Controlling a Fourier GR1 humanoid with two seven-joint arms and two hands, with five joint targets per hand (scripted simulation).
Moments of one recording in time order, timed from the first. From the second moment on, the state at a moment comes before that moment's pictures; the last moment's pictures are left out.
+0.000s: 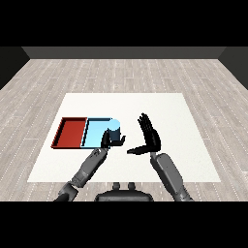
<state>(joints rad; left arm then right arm) -0.48 0.02 -0.40 -0.90 0.21 0.44 -0.43 -0.25 -0.10 0.35 -1.62 -0.33 -0.17 -0.23</state>
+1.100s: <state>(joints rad) -0.68 0.28 -0.13 -0.46 0.18 0.35 -0.23 -0.07 -0.21 0.09 -1.73 -0.41 -0.11 -0.25</state>
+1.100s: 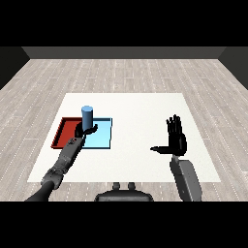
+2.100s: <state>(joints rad) -0.84 0.21 -0.17 -0.06 0.04 0.36 -0.07 -0.10 -0.17 0.04 -1.55 -0.43 -0.04 -0.33</state>
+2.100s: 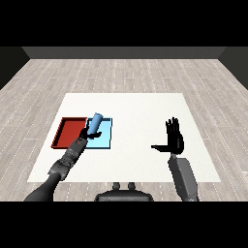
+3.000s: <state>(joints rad) -0.74 0.18 -0.03 -0.34 0.15 0.58 -0.47 -0.12 -0.16 0.02 -1.54 -0.46 0.00 -0.33</state>
